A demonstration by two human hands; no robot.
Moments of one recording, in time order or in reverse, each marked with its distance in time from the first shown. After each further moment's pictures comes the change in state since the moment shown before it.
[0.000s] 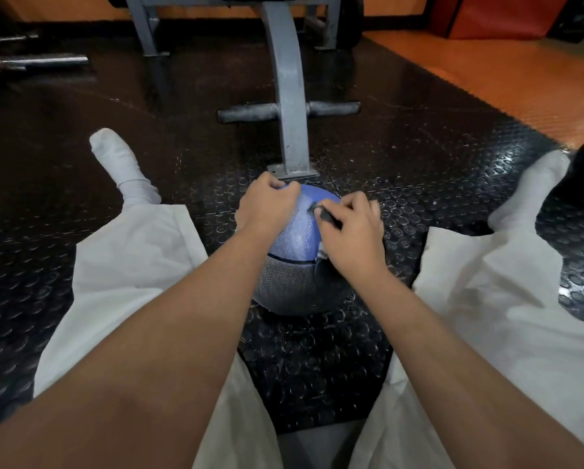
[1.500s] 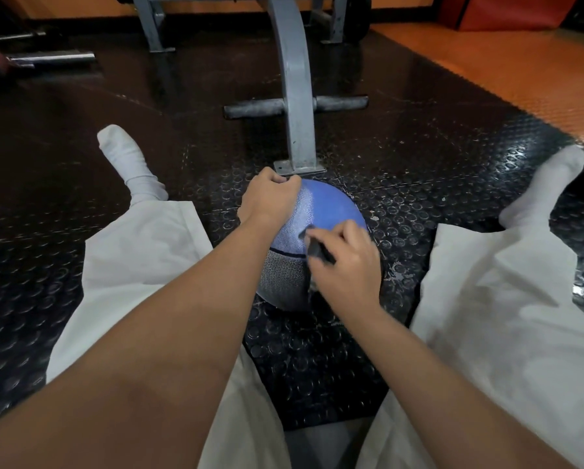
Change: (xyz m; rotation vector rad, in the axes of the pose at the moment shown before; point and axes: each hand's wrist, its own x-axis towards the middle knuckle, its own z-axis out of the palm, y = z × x) left_hand 0.006 -0.002 -0.005 -0.033 0.017 -0.045; right_hand -0.045 -0.003 0.016 0.000 0.175 -0.229
